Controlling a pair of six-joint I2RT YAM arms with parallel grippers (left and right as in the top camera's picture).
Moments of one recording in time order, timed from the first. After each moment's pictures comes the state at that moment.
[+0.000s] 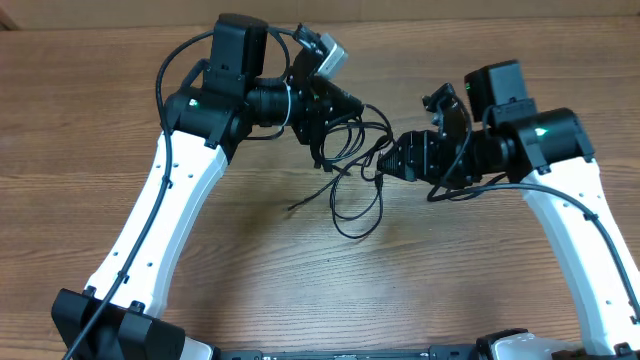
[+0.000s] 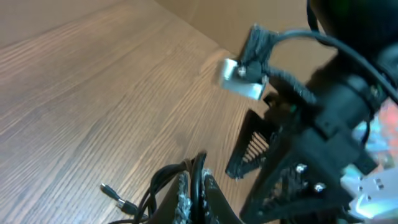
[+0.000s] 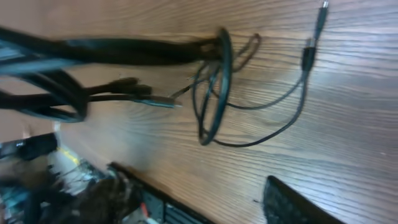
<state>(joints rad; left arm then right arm) -0.32 1.64 1.61 -0.67 0.94 0.10 0.26 1.46 1.48 -1.21 -0.54 0.33</state>
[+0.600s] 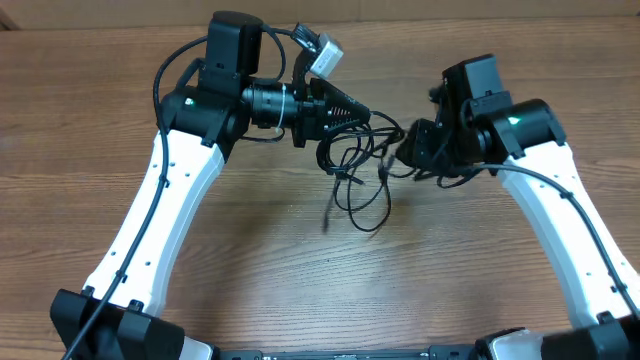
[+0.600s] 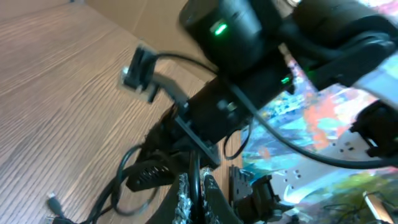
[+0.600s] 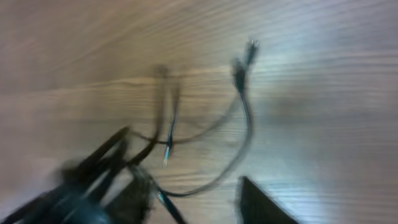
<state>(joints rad) -0.30 1.64 1.61 -0.66 1.19 0.06 0.28 1.55 1.48 -1.15 -0.25 0.49</state>
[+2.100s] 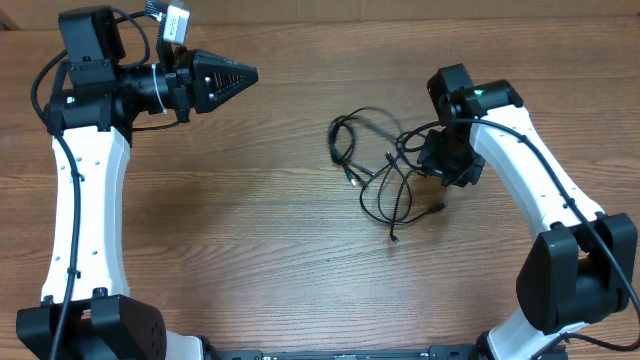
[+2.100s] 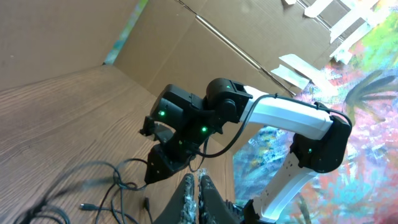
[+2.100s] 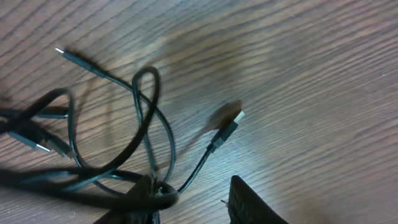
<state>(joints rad) 0.13 1.63 1.61 -0.66 1.56 0.06 0.23 1.81 1.49 -1.25 0.04 0.65</state>
